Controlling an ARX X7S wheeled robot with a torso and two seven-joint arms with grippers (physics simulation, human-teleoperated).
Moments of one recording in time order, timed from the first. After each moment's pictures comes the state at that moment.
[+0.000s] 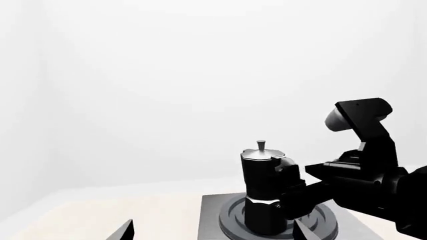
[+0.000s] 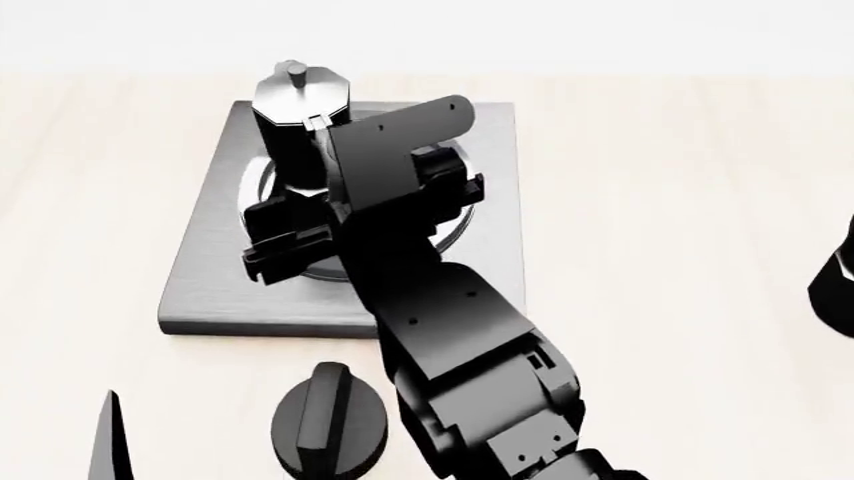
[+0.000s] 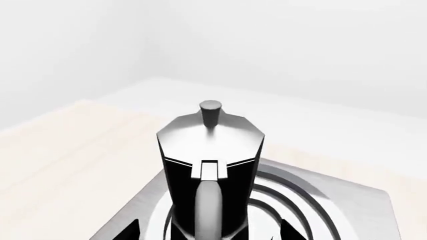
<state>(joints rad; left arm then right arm) 0.14 -0.44 0.32 0.72 -0.13 -0.10 -0.49 1.15 0.05 -0.89 0.76 0.75 0.14 0.11</state>
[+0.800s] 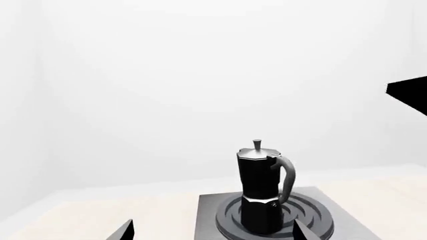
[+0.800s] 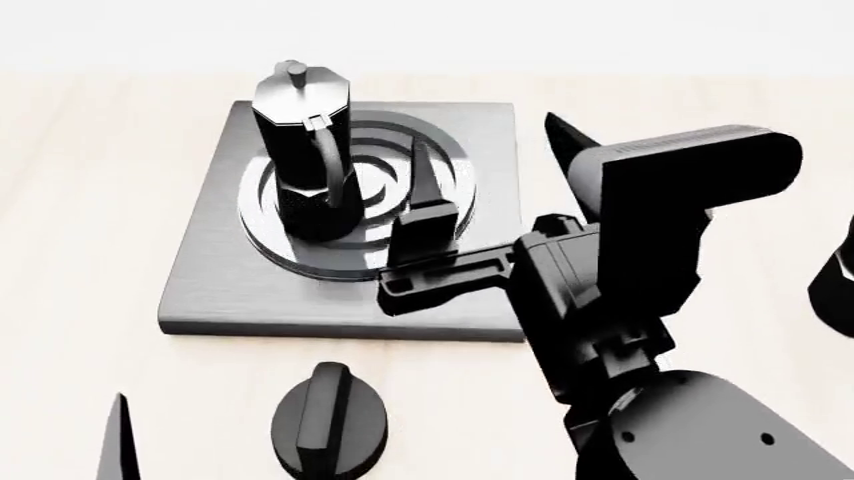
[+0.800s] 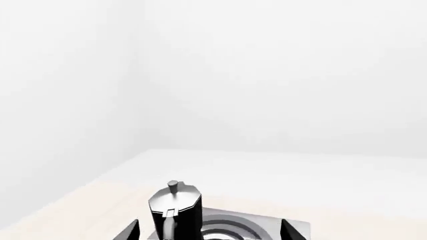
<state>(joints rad) 0.13 -0.44 0.34 0.72 -0.12 -0.10 -0.49 0.85 0.68 -0.67 -0.33 1.06 0.24 0.44</state>
